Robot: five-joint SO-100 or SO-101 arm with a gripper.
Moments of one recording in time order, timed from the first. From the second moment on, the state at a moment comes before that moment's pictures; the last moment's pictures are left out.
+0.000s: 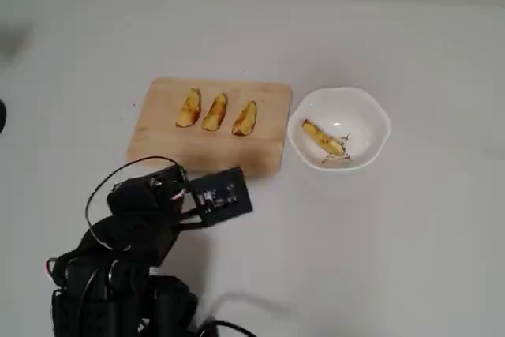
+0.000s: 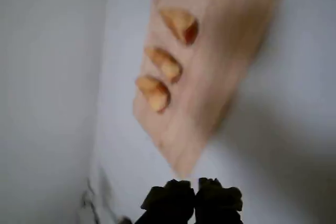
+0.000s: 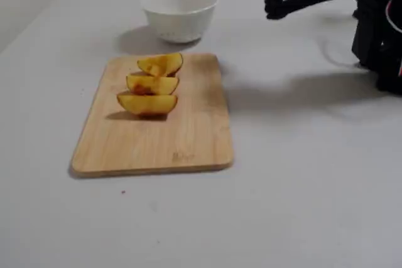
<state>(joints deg) -20.0 190.6 161.5 63.9 -7.1</state>
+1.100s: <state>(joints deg) -20.7 190.8 174.5 64.0 -5.3</state>
